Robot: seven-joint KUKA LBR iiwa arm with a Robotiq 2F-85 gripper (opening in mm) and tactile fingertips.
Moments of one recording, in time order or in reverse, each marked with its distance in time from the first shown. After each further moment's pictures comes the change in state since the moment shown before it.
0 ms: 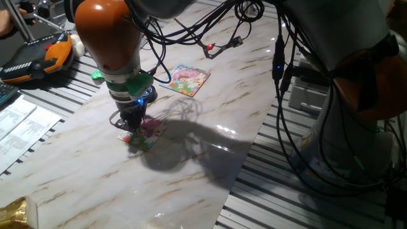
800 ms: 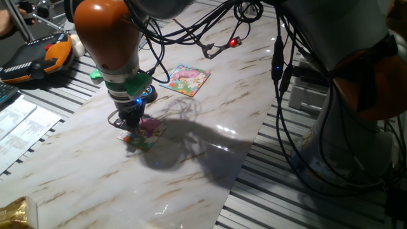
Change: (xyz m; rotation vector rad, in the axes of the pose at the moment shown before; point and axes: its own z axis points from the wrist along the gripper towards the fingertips) arm -0.008 -0.001 0.001 -0.006 -0.006 0.003
